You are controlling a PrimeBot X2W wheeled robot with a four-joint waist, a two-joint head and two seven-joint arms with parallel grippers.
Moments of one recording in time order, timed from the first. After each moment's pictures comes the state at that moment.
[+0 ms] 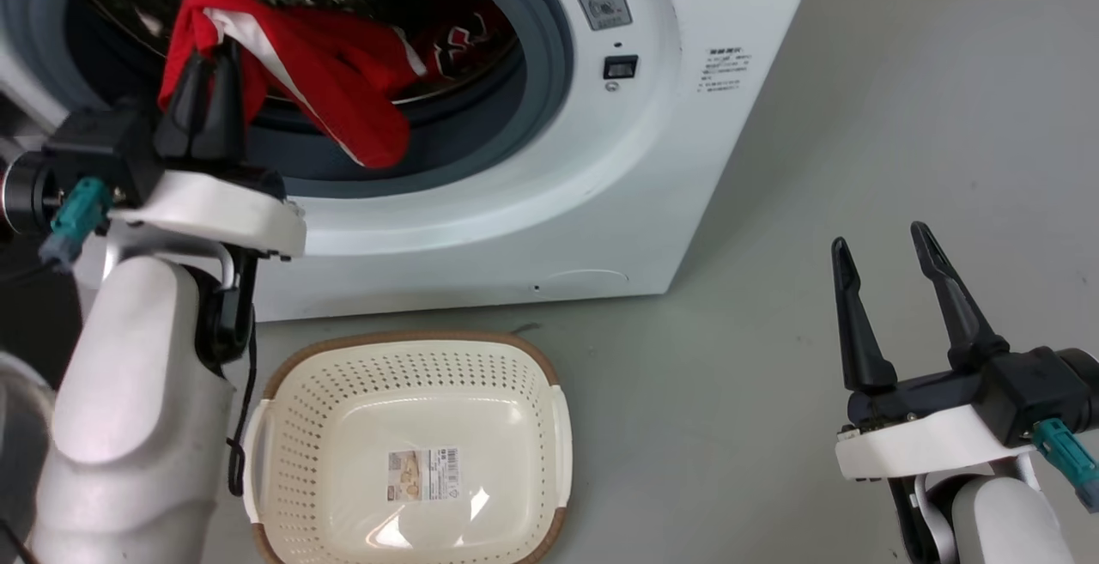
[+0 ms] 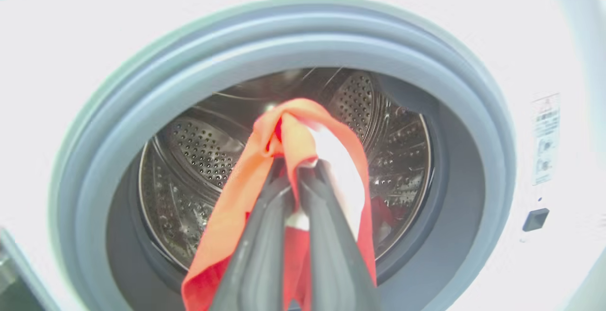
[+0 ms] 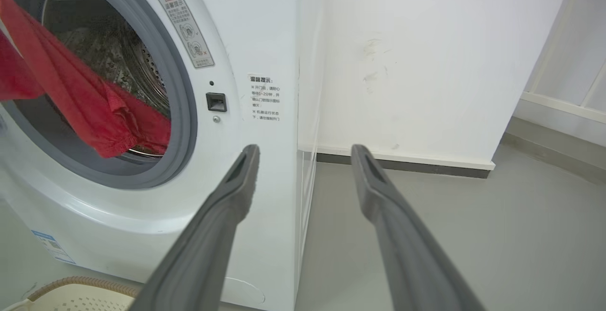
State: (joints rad) left arm -0.66 0.32 -0.15 0.38 -0.32 -0.04 -0.26; right arm -0.14 -0.05 0.03 0.00 0.02 0.13 -0.26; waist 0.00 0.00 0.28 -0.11
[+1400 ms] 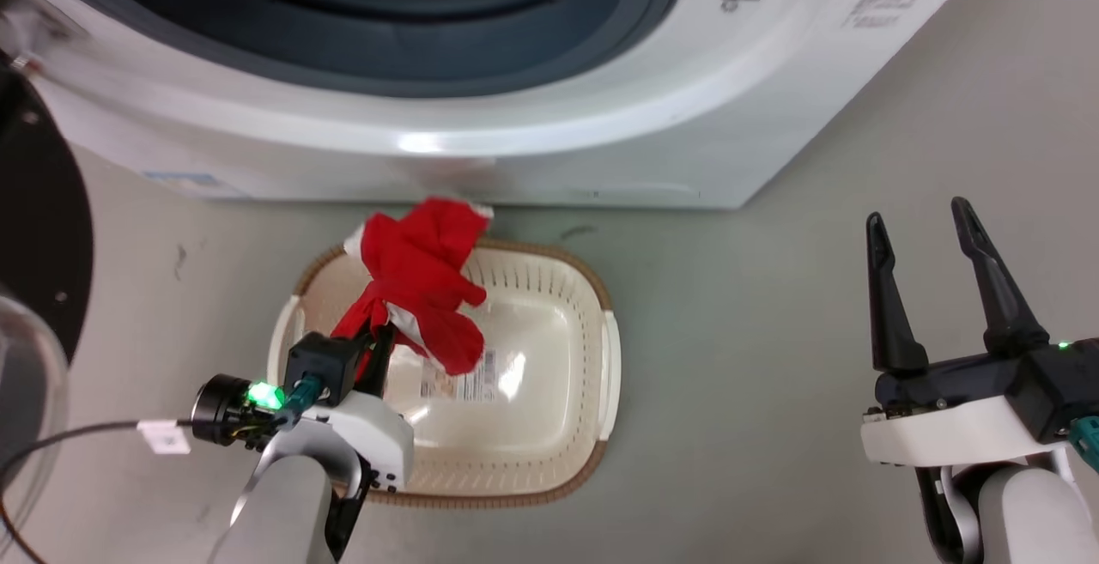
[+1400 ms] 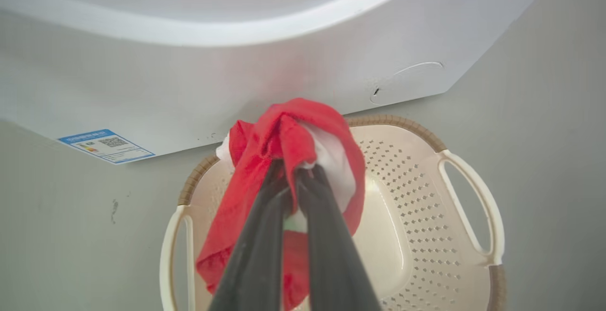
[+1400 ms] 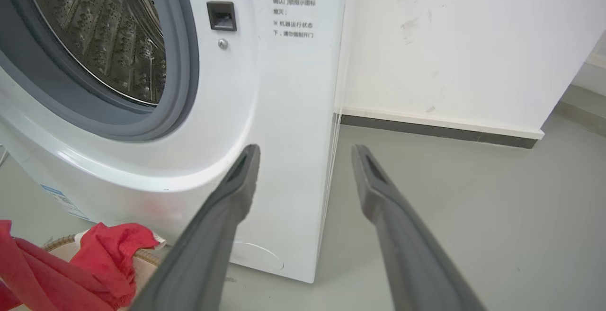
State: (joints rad) left arm -0.35 0.17 -0.19 0.58 -0.08 -0.10 -0.26; right arm -0.14 -0.05 0.00 -0.06 -0.02 0.13 -0.26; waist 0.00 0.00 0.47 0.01
